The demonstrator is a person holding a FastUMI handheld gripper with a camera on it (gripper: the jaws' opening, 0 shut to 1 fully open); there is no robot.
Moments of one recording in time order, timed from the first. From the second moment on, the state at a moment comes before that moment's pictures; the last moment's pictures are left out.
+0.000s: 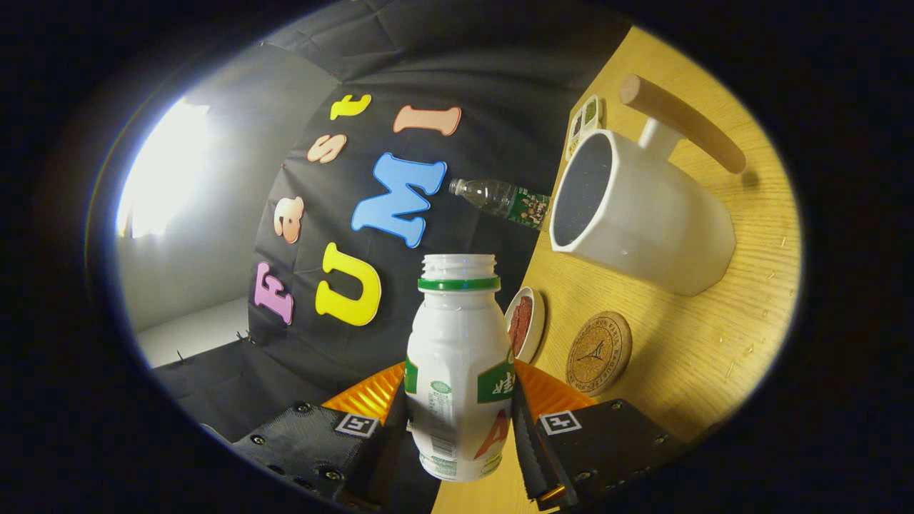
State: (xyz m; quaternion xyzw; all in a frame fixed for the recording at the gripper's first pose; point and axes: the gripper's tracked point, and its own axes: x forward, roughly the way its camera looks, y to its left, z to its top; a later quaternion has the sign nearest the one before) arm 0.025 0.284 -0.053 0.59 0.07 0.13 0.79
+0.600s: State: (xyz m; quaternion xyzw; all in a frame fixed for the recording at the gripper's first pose) arm 0.034 0.272 -0.050 0.65 0.05 0.14 0.74
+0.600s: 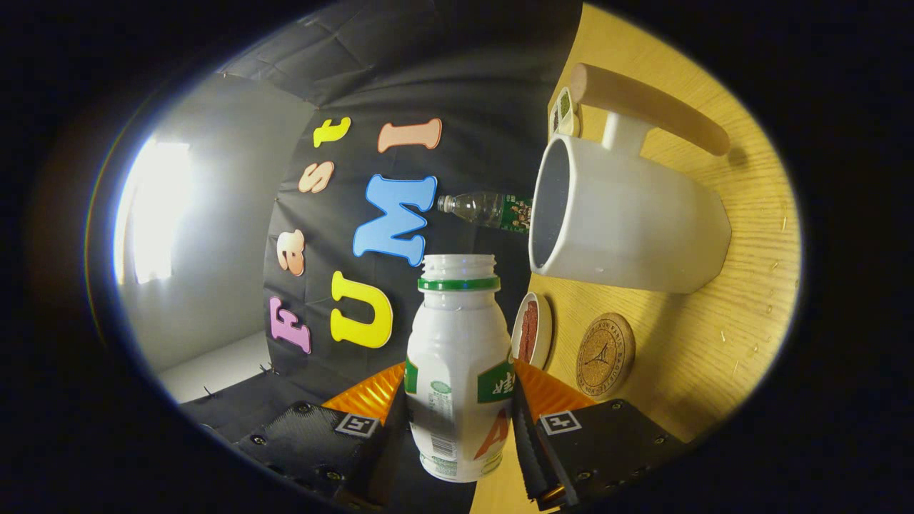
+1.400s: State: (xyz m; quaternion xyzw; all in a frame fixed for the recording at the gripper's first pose) arm 0.048 0.272 -0.052 0.72 0.06 0.13 0.68
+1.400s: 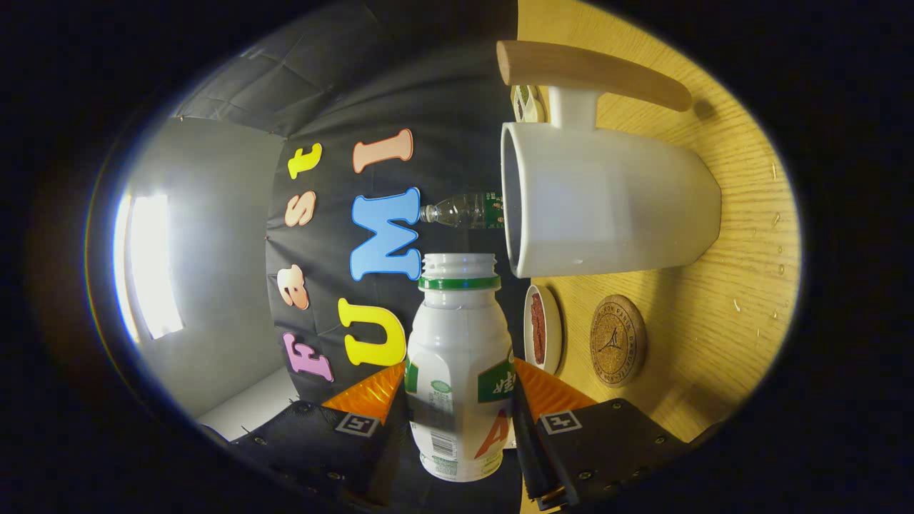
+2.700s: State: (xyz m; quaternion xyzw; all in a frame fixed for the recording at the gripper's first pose) arm 0.052 0.263 -0.034 0.75 0.04 0.13 0.65
